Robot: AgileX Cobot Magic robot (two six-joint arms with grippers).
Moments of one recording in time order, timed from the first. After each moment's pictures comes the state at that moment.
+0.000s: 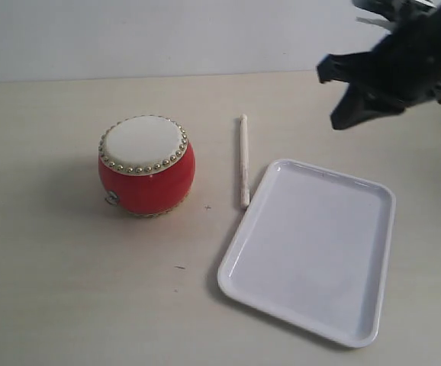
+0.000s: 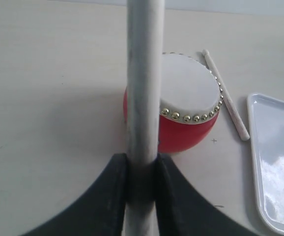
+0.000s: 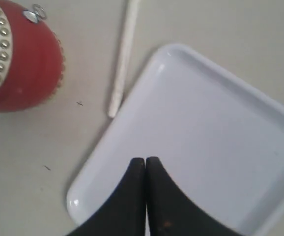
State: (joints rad) left arm -0.38 0.78 -0.43 -0.09 0.28 -0.16; right arm 0.22 1.62 -1.18 0.46 0.90 -0.21
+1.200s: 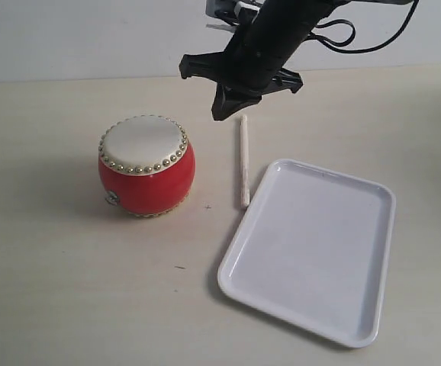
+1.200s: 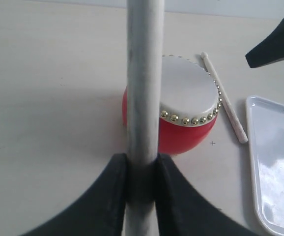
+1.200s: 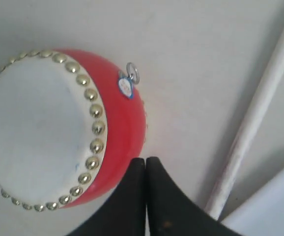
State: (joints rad) left arm -0.38 0.78 -0.43 -0.10 0.28 -0.16; right arm 0.47 2.09 -1.72 0.40 0.93 0.00
